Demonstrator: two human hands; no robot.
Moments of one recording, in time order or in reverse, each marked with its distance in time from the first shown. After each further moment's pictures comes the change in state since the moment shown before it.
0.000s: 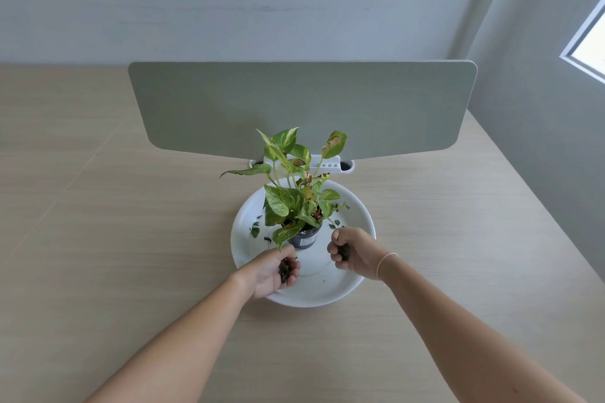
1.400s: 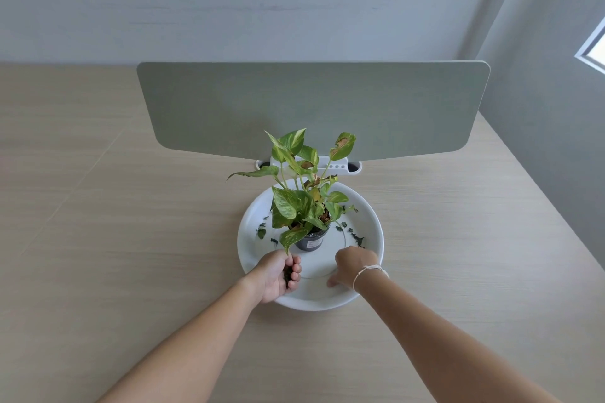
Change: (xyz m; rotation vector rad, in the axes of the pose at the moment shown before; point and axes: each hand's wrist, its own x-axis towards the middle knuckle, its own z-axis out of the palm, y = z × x) left_hand 0.005 -0.003 -0.002 -0.014 0.072 -0.038; right_hand 0.022 0.021 0.016 -1.768 0.287 -0.022
